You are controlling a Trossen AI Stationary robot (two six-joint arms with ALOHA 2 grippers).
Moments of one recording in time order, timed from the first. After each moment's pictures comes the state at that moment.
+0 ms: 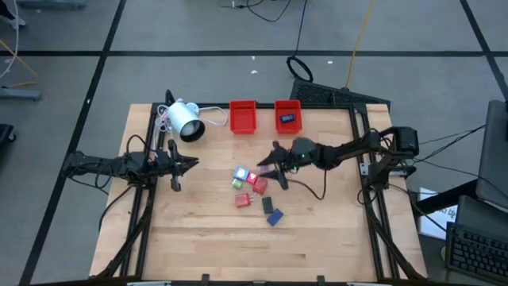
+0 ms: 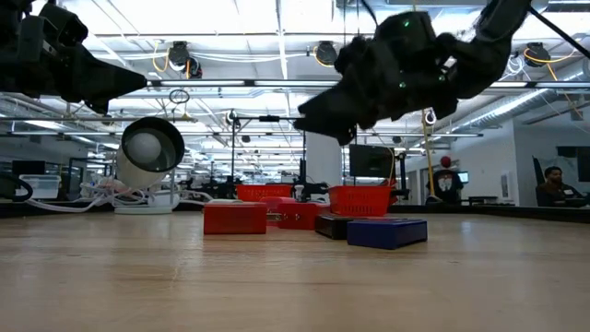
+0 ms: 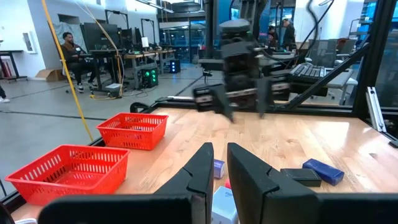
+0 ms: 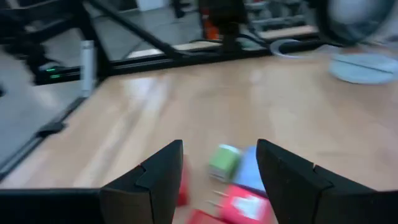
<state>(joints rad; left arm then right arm) -0.14 0.03 0.02 0.06 -0.32 0.02 -0.12 1.68 0.67 0.79 -0.35 0.11</state>
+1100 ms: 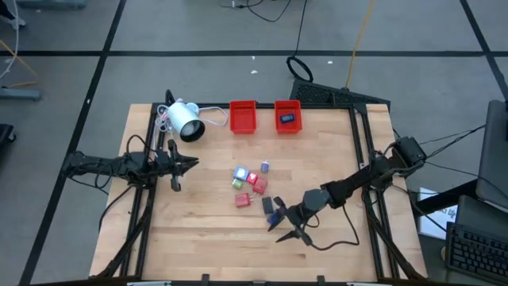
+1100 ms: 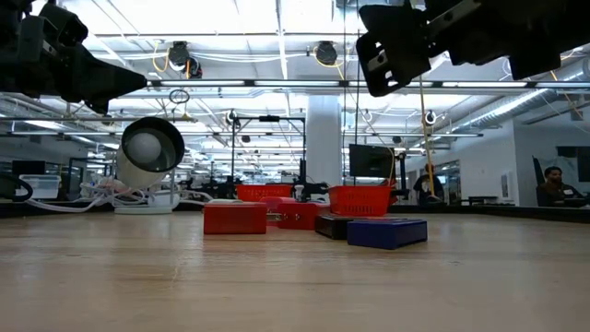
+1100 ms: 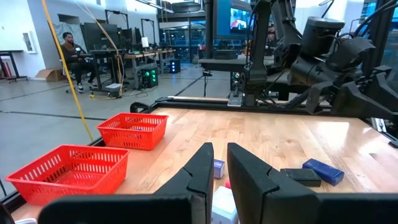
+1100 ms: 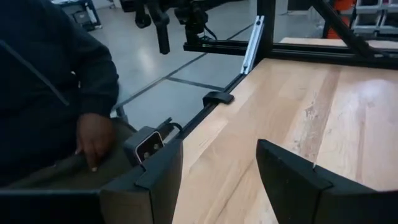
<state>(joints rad) -0.14 0.03 0.02 0.06 -0.32 0.02 0.40 1.68 0.67 0.82 -0.25 0.09</state>
